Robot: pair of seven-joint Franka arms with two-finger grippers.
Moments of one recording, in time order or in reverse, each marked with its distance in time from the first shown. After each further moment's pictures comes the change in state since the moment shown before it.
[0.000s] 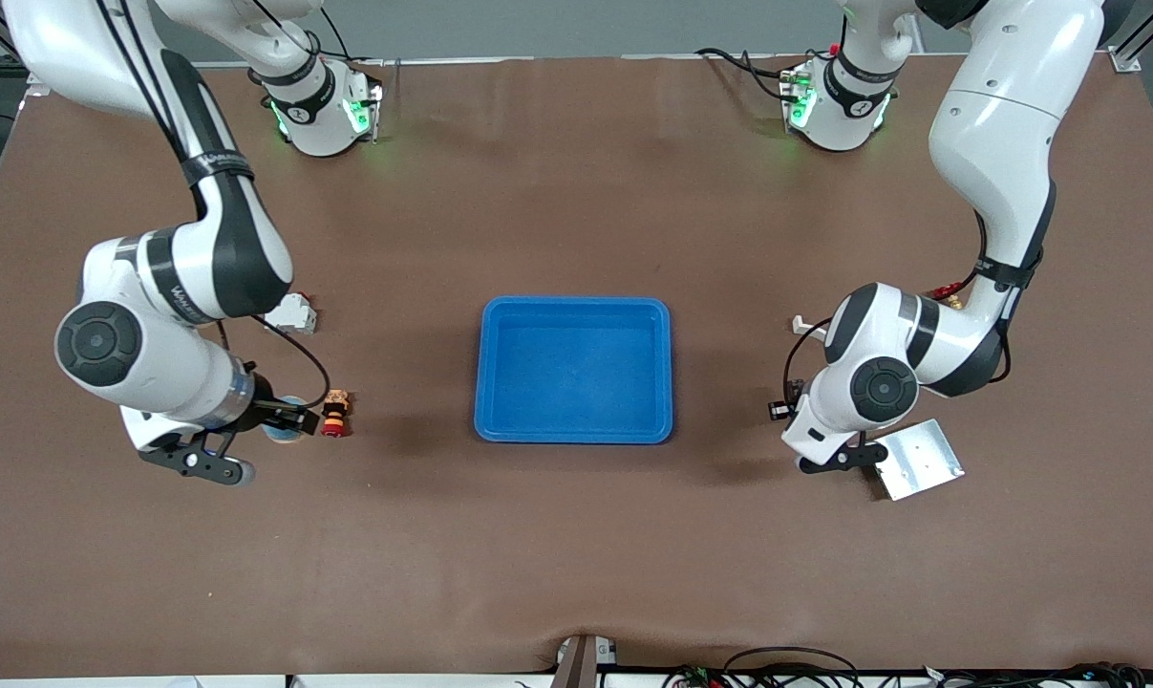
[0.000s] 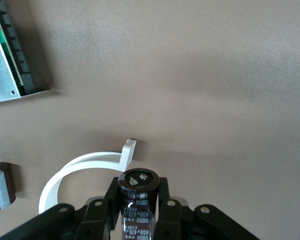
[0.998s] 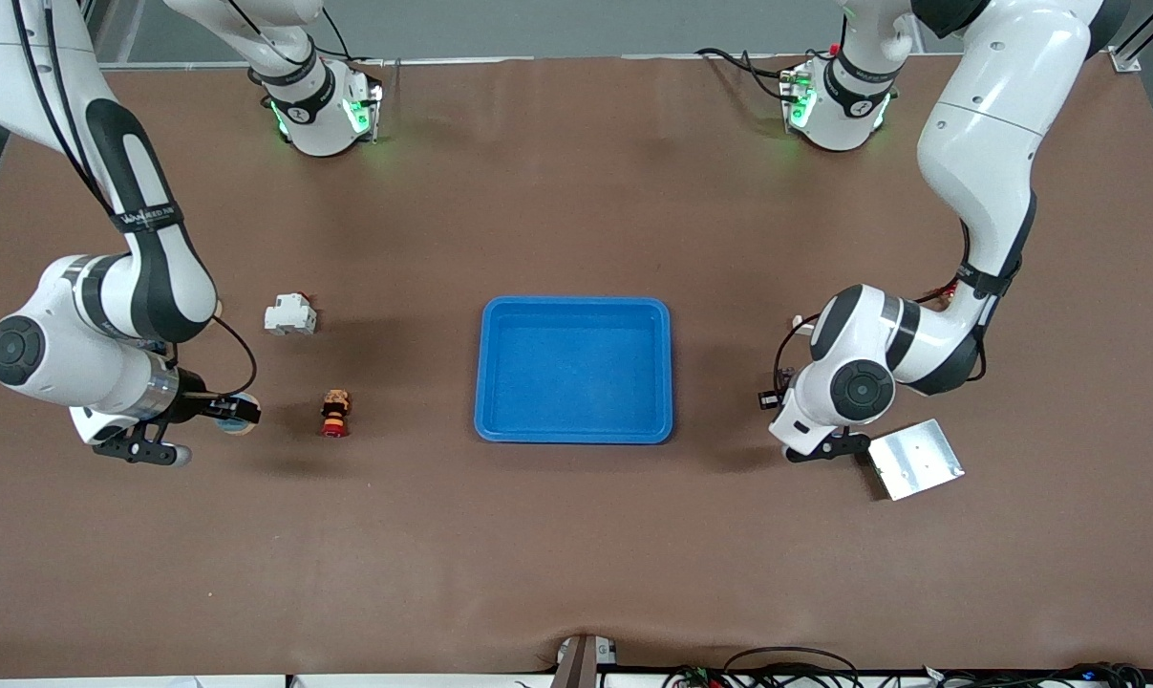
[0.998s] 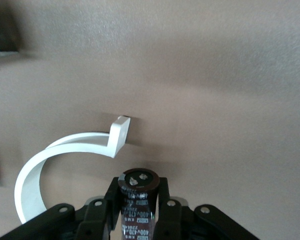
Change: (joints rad) left arm -0.005 0.020 -0.004 -0.056 0.000 0.000 -0.025; right arm -0.225 -0.009 0.001 -0.297 0.128 0.266 -0.378
